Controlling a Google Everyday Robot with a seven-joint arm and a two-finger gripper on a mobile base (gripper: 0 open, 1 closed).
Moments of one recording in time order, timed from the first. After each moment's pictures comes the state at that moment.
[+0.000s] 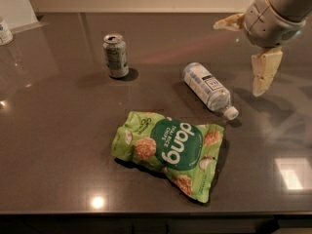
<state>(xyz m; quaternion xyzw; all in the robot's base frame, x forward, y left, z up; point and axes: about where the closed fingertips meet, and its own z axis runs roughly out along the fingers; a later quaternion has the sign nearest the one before) 0.554 -0.194 0.949 -0.81 0.54 -0.06 0.20</state>
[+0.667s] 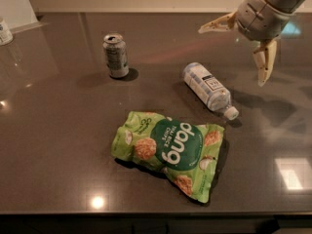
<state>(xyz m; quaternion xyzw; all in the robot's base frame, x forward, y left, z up) 0.570 -0.188 0.943 -0.91 0.38 -0.03 0.18</state>
